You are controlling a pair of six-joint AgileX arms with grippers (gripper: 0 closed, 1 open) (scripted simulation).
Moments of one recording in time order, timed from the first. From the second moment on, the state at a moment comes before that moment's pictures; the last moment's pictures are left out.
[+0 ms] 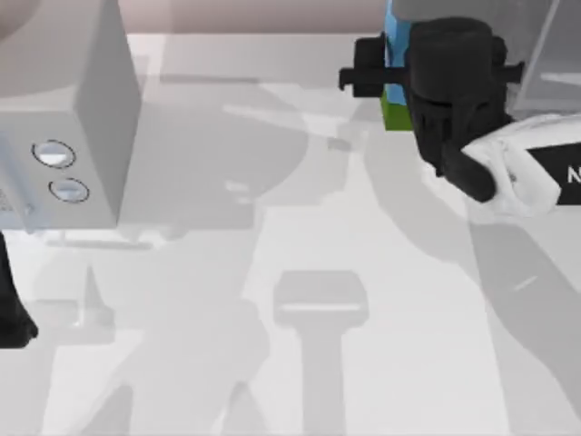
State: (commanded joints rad) left arm 0.00 0.00 0.00 0.00 0.00 0.00; right arm 0.51 1.99 1.16 0.57 0.53 0.13
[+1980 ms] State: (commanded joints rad) left arm 0.00 0.00 0.00 0.00 0.00 0.00; right arm 0.03 0.07 0.06 0.02 0.03 0.01
